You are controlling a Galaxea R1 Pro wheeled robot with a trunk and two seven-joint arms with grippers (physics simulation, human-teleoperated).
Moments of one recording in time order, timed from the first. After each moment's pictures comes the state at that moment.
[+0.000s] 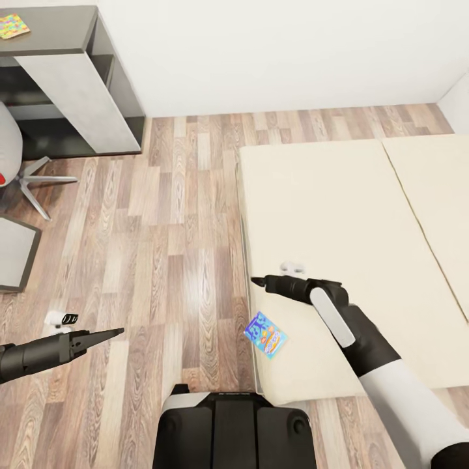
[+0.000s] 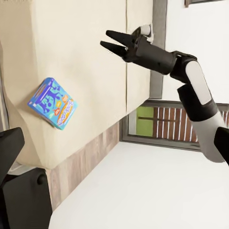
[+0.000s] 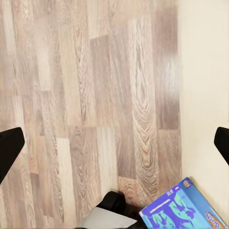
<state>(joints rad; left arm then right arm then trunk) -0.34 0.39 0.37 -1.44 0.24 1.02 -1.52 -0.80 -0.11 0.35 -1.20 -0.73 0.73 -0.01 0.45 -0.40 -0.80</state>
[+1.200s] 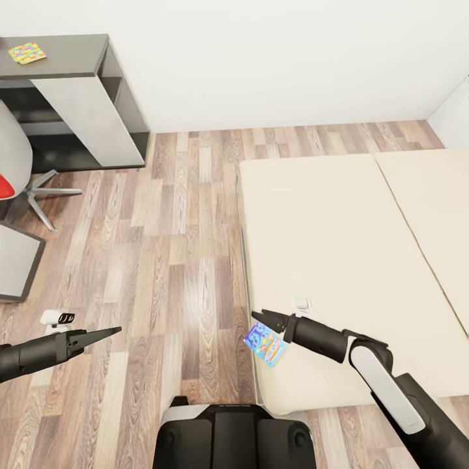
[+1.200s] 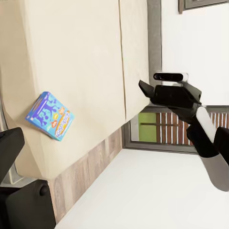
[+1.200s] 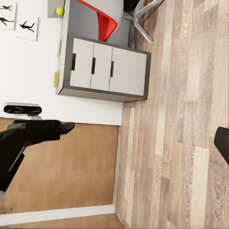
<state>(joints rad) -0.34 0.39 0.39 -1.44 0.24 1.02 -1.52 -0.43 -0.30 0.33 -1.56 -1.03 0.62 0.50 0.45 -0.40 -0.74</state>
